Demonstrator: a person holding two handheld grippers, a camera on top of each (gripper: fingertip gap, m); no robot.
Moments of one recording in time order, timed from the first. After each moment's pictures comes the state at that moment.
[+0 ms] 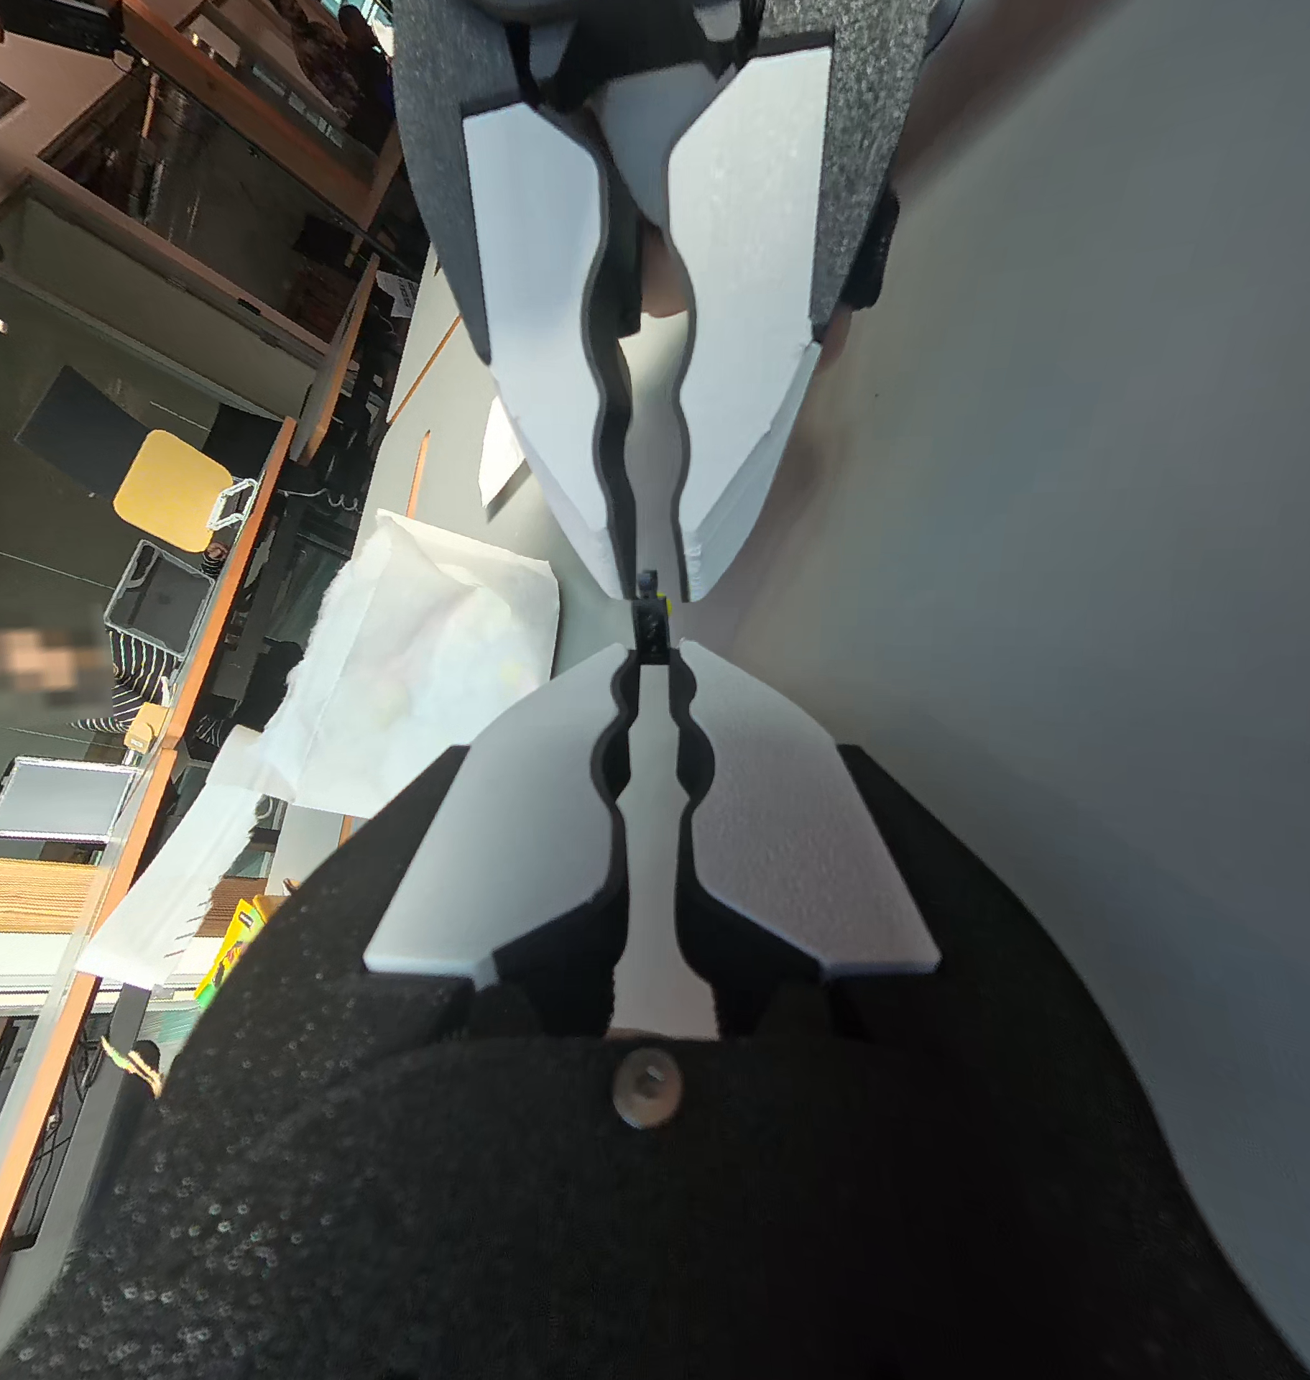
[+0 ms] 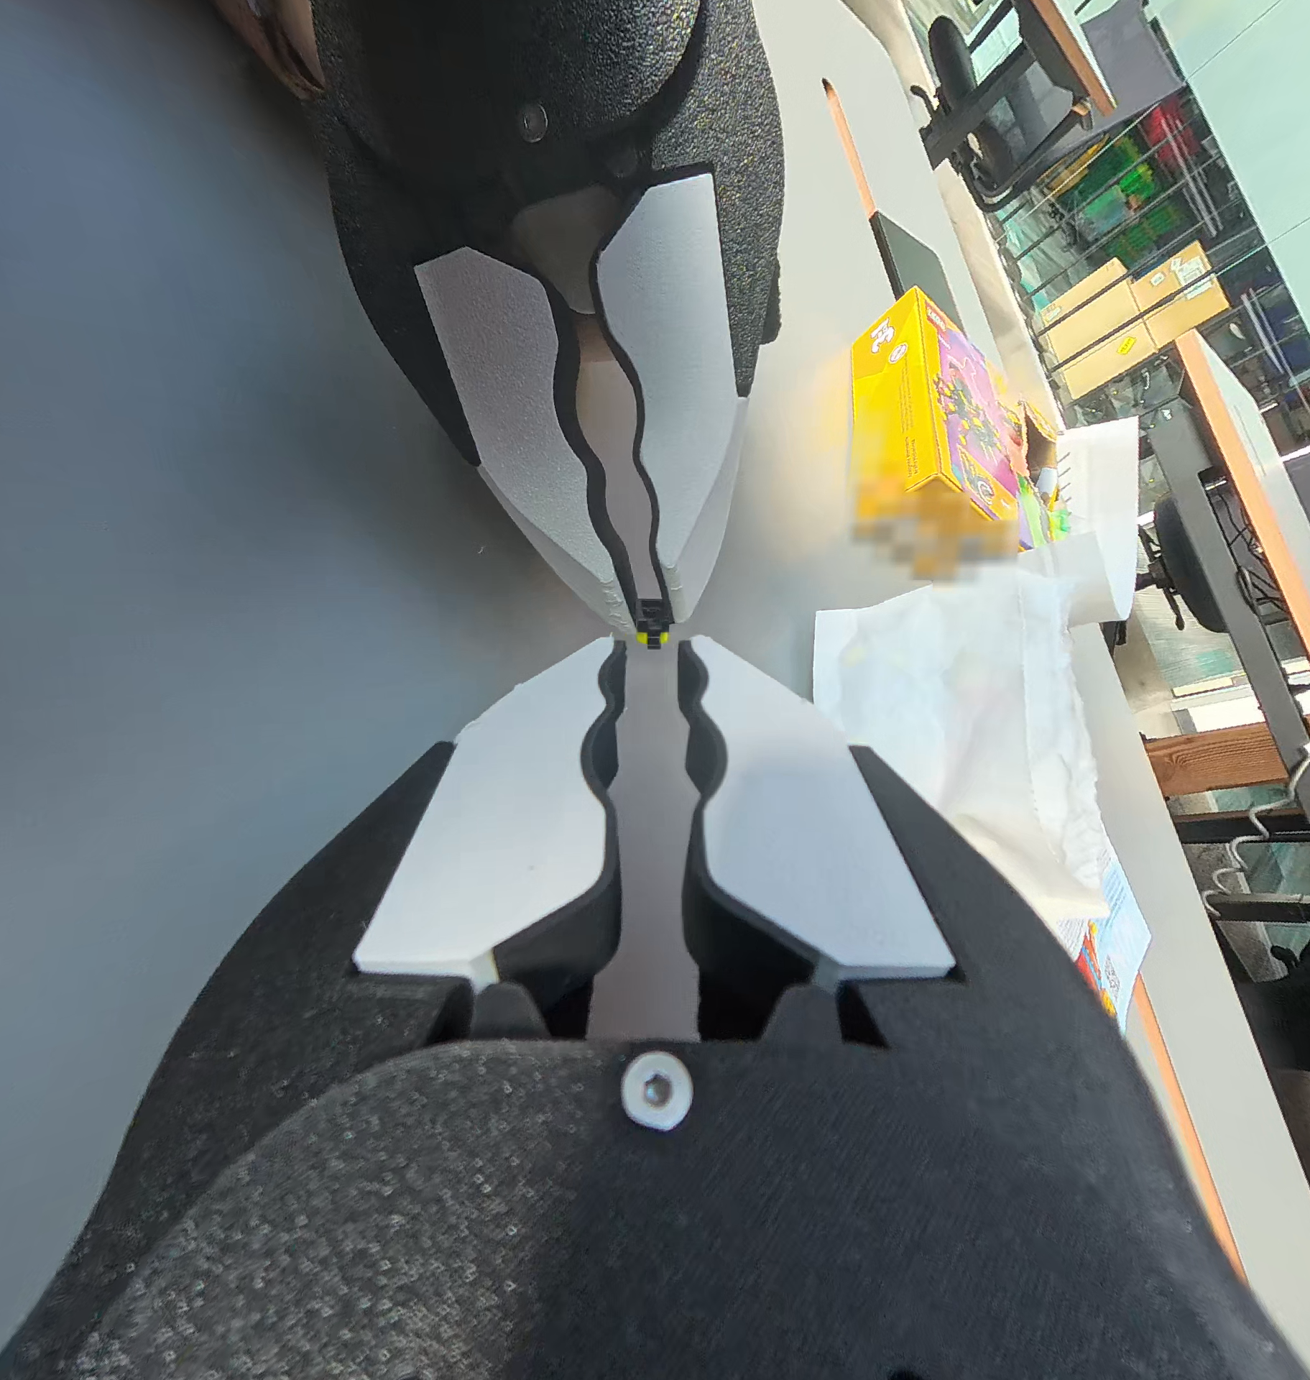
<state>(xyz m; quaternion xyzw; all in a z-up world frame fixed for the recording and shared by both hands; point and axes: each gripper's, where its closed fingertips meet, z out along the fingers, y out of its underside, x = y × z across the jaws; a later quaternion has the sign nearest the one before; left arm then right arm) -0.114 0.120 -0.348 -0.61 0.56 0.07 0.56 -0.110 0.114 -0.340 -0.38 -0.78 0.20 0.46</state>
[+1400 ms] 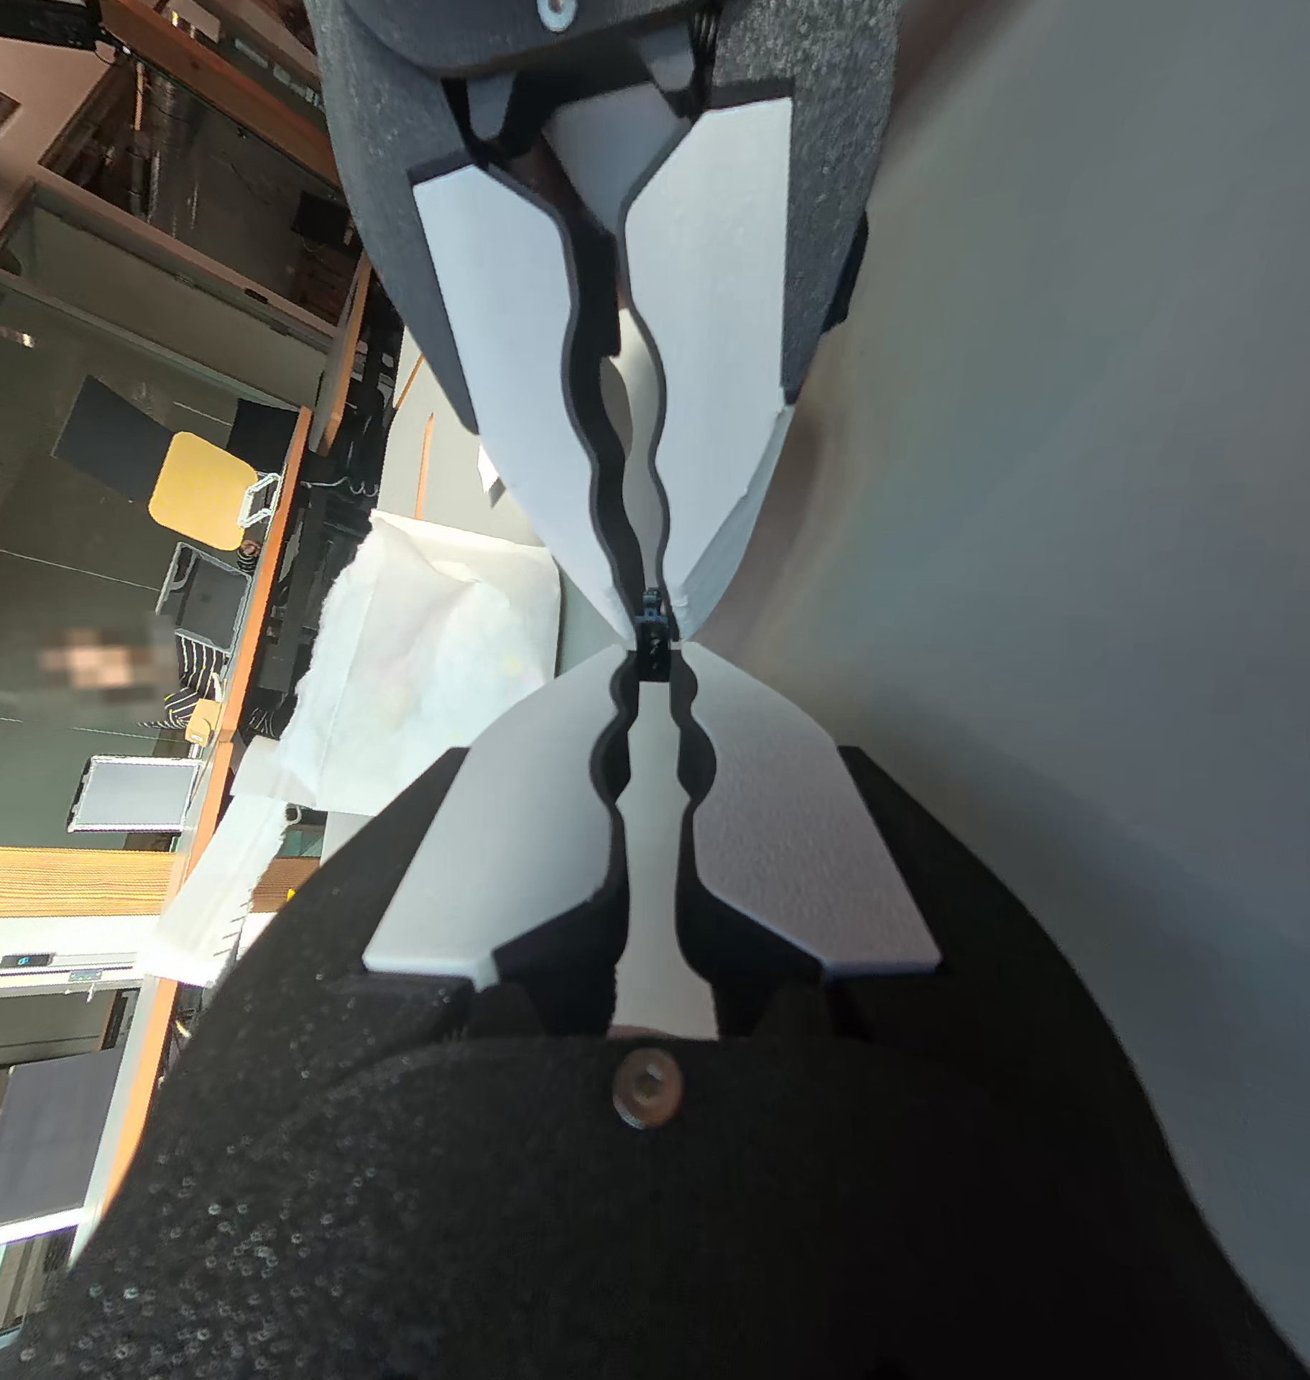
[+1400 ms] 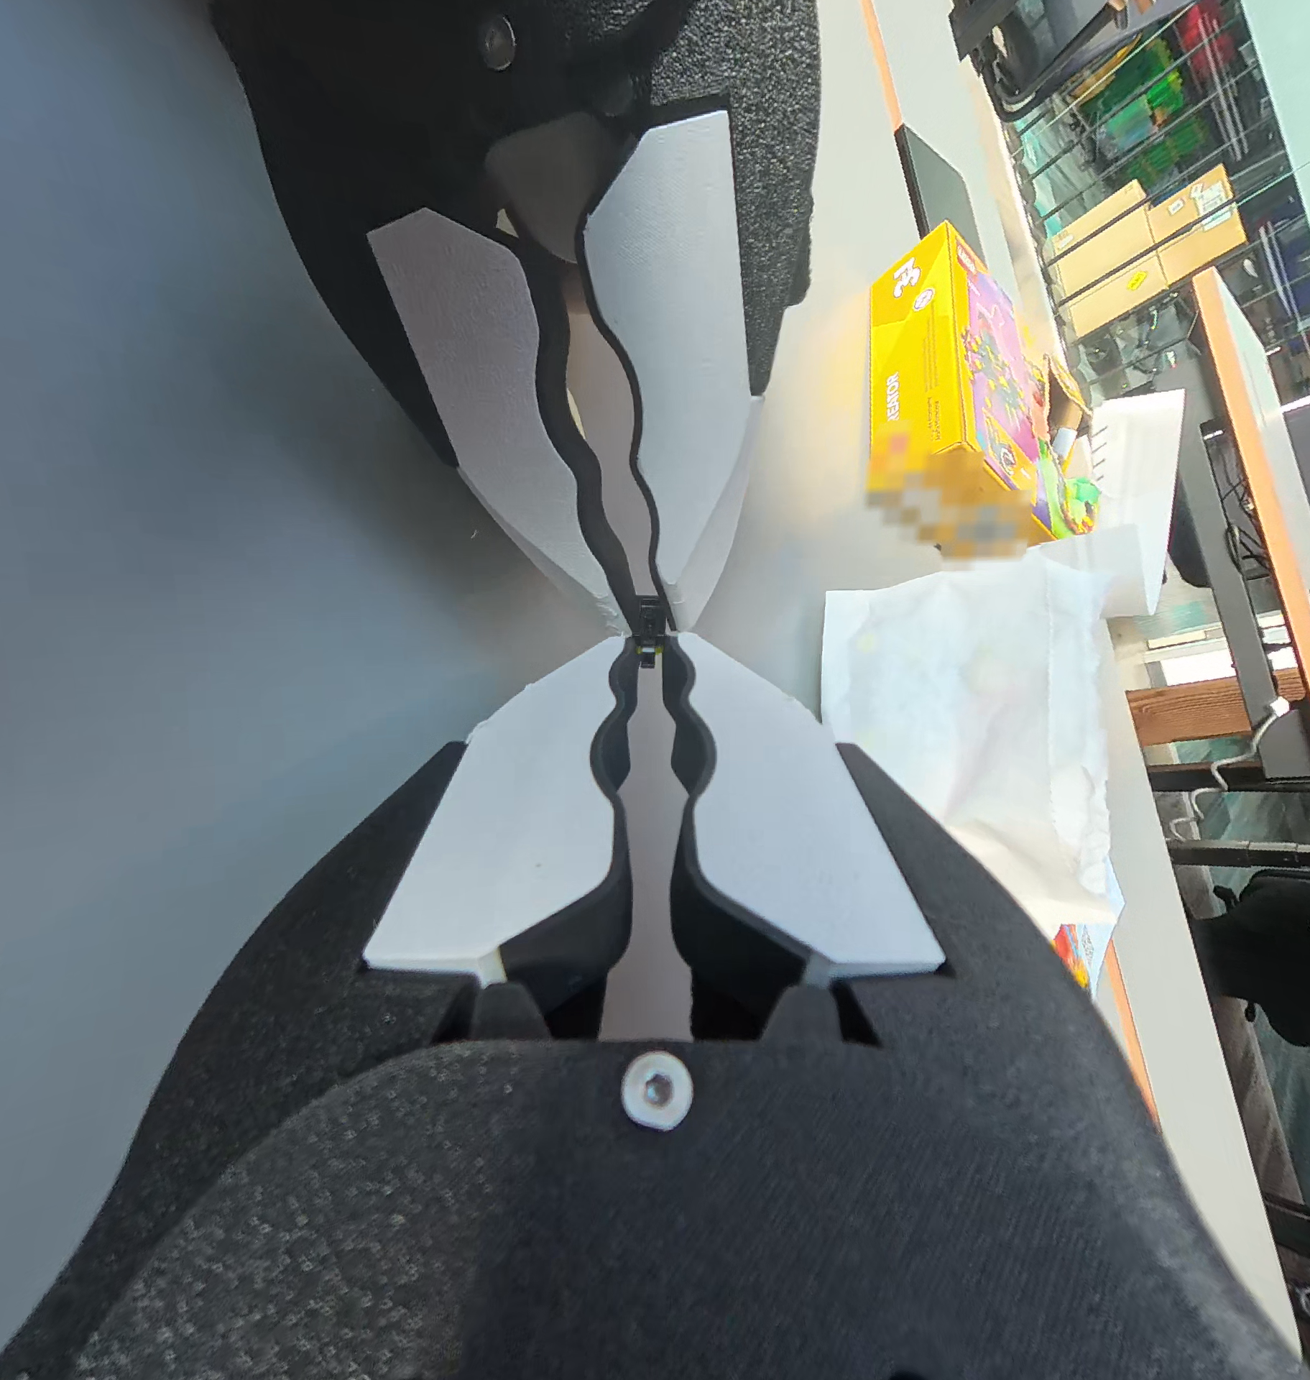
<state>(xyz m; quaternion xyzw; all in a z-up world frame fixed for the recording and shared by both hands) -0.116 0.118 -0.352 -0.60 0.57 0.12 0.54 -0.117 0.115 -0.351 -0.39 -0.79 0.15 0.45</state>
